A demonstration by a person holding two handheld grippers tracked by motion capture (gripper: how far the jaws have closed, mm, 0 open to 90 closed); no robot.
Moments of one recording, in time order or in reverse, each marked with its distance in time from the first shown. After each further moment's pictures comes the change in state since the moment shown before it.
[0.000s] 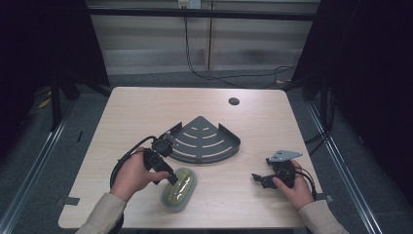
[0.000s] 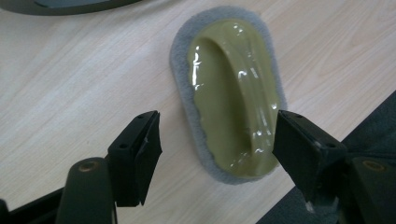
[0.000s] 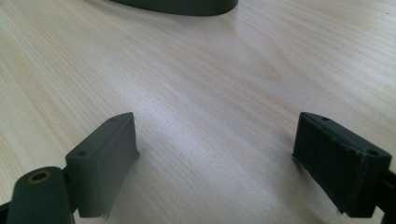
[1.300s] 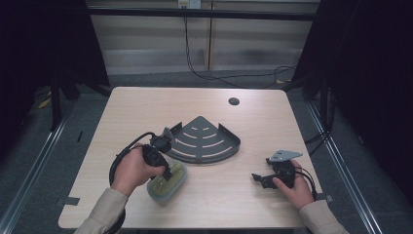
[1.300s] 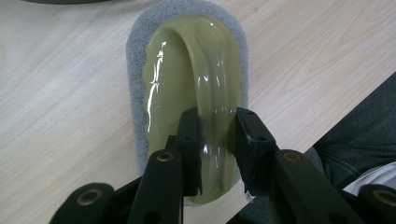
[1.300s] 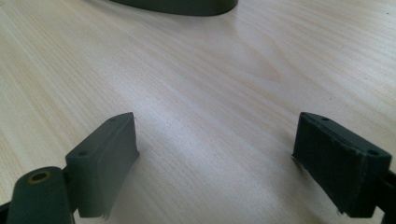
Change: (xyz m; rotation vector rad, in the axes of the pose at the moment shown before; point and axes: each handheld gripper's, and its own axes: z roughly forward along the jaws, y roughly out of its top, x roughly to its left) left arm 0.007 0.003 -0.017 0.040 -0.015 -0.035; right arm 0.000 0.000 0.000 0.000 0.000 0.000
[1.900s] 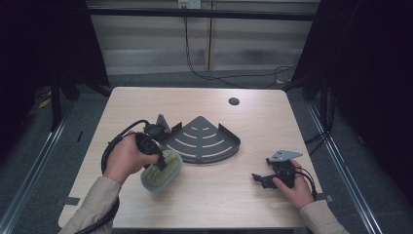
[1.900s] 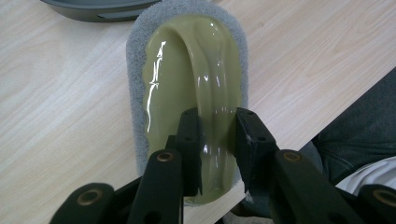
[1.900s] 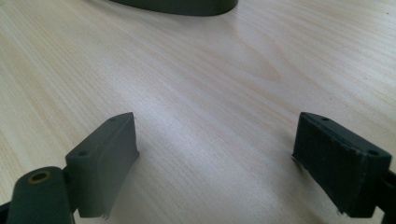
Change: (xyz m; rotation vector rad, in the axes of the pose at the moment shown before) left arm 0.009 0.009 -0.032 -0.002 0.016 0.001; right arm 0.000 0.000 0.000 -0.003 -0.001 0.000
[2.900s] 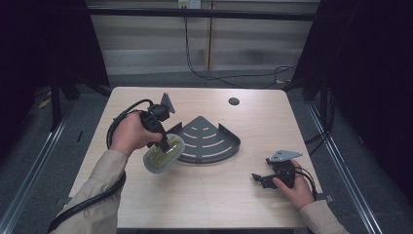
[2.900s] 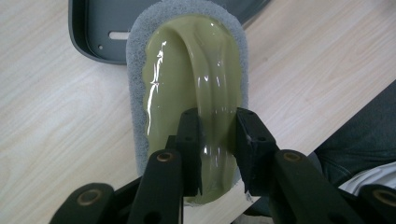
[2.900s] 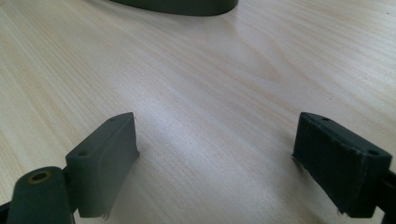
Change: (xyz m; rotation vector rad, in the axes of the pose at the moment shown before) left arm 0.013 0.046 -0.026 0.017 0.015 0.010; right arm 0.000 0.000 0.000 0.002 0.001 -0.001
